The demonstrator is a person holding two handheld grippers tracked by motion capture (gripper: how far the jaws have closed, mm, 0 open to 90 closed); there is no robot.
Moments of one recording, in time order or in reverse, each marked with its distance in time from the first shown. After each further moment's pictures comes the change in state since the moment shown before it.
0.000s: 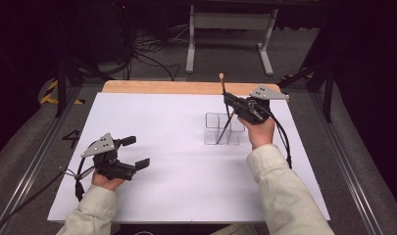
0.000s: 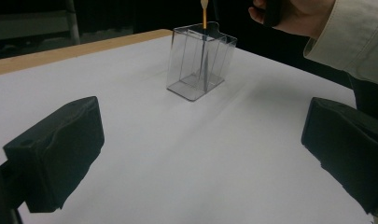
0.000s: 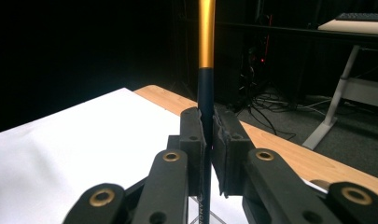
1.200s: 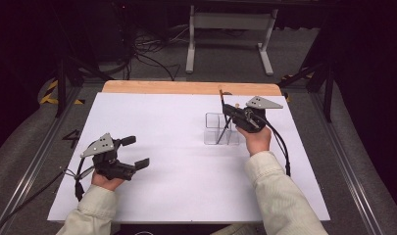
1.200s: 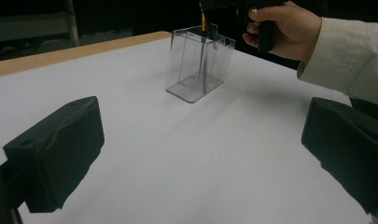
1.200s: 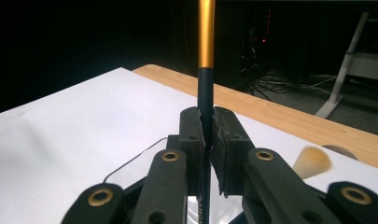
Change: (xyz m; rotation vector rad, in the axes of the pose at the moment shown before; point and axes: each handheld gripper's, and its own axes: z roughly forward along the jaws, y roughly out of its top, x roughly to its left) left arm 0.000 0.000 -0.001 -0.011 -0.004 -0.009; right arm -0.002 -0.037 0.009 0.050 0.000 0.046
